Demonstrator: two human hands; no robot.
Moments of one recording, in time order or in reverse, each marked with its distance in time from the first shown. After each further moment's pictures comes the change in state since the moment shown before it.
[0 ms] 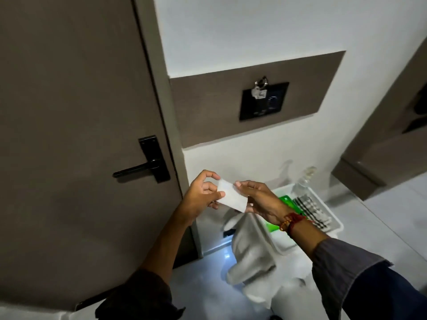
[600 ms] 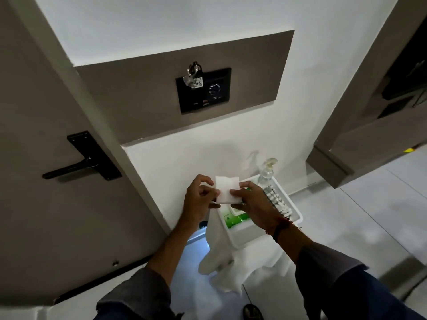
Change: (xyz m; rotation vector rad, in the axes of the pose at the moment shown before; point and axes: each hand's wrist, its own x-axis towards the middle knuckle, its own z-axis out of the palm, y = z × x) left_hand 0.048 -0.028 0.168 -0.017 0.246 -0.057; right_hand -0.005 0.030 -0.151 0.221 0.146 -0.026
